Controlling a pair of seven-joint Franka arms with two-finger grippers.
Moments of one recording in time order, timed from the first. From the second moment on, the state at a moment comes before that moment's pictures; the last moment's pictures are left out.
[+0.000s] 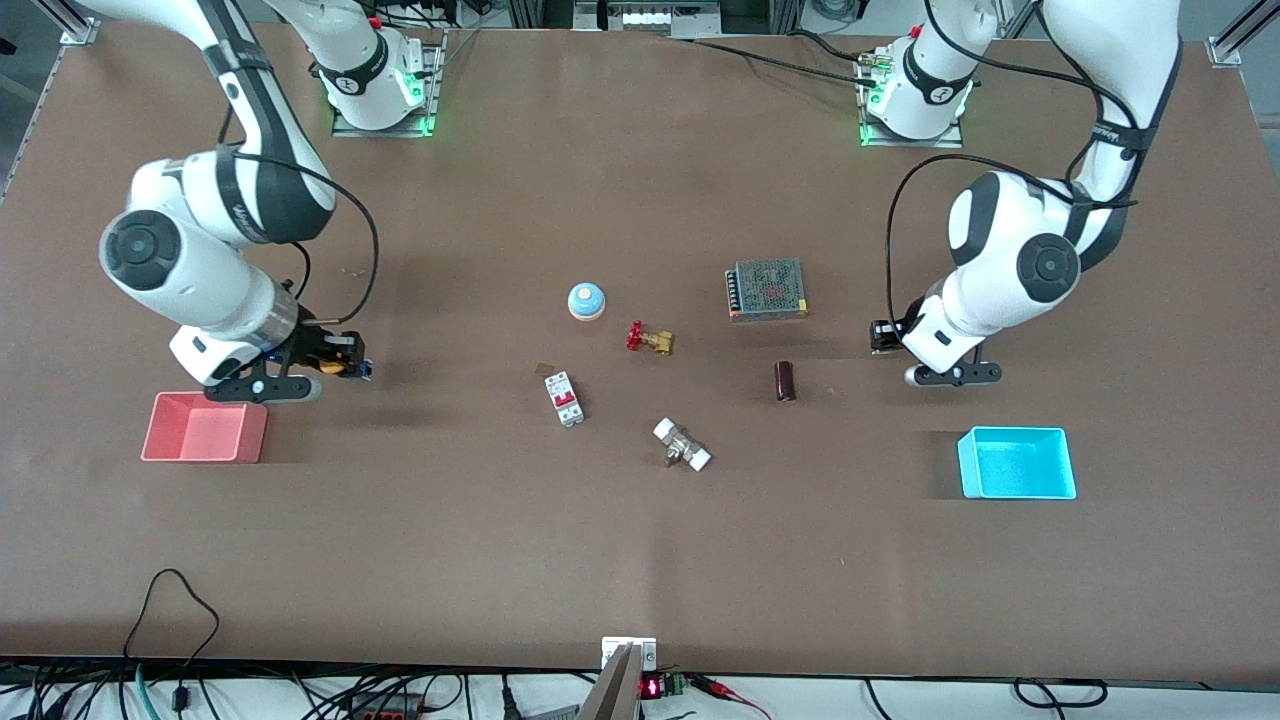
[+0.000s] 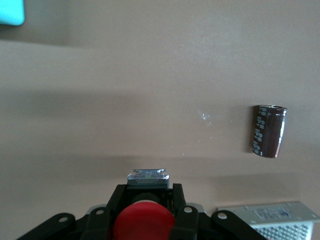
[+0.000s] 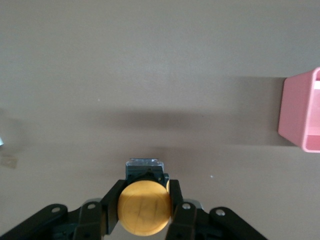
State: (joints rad) left arm -0.07 0.28 -0.15 -2.20 -0.14 2.41 -0.19; right arm -0.02 0.29 0.20 -1.96 -0.09 2.25 0.20
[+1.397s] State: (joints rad) left arm -0.06 0.29 -0.16 -2.28 -0.14 2.61 -0.19; right arm 0.05 0.41 0.20 -2.12 -0.31 2.58 0.42
